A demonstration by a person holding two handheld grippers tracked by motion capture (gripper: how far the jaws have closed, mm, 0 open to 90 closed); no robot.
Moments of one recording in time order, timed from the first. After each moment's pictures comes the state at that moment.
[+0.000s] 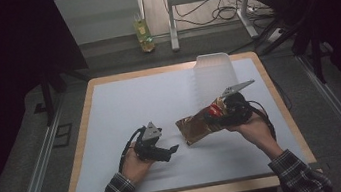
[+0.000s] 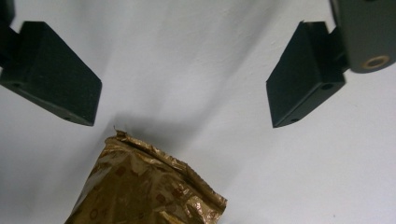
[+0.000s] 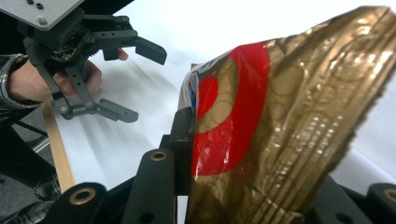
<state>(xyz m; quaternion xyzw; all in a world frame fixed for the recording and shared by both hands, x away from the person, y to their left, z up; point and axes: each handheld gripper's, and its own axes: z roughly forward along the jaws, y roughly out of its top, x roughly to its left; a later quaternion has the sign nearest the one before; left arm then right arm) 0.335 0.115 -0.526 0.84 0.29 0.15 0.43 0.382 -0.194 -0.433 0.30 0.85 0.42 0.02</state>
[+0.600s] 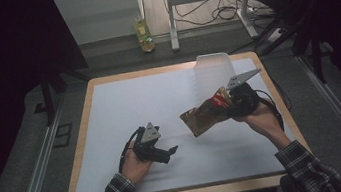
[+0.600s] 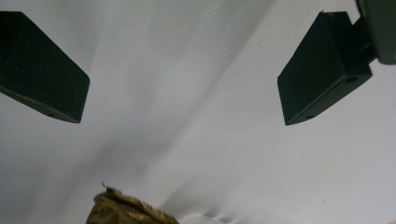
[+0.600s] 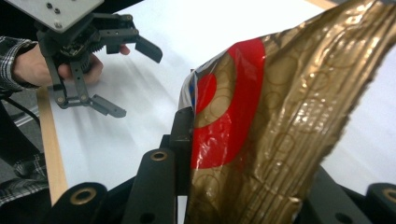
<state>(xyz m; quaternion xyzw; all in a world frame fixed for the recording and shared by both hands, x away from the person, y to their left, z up) 0.333 0.117 -0.526 0.84 0.28 0.17 0.44 0.390 -0.207 -0.398 0.23 0.88 0.42 0.06</state>
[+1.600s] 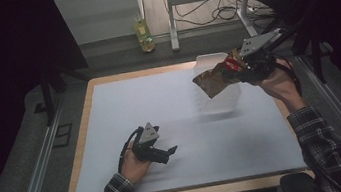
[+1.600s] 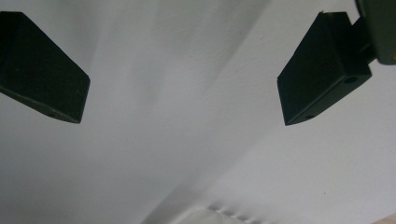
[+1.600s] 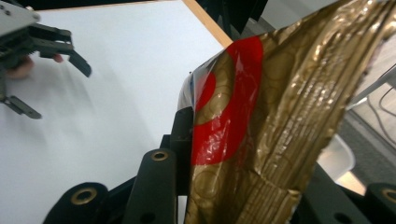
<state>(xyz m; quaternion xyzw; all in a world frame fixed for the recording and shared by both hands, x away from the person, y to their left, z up) 0.333 0.122 -0.525 0.84 0.27 0.17 0.45 0.436 -0.240 -0.320 0.15 0.89 0.39 0.20</state>
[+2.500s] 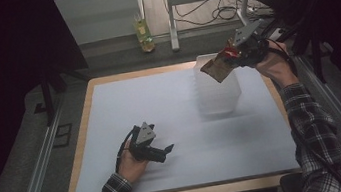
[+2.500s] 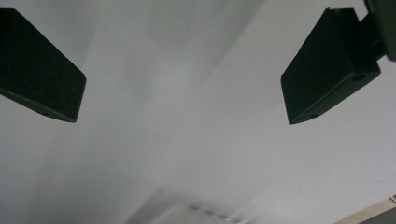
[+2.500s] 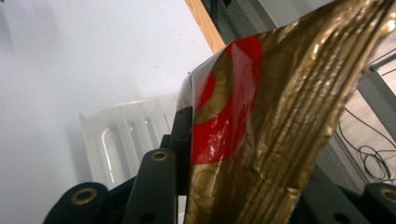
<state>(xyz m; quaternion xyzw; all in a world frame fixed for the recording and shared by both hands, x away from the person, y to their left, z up) 0.334 0.131 -0.526 0.83 0.27 0.19 0.44 0.505 -0.245 -0.326 0.09 0.92 0.31 0.24</state>
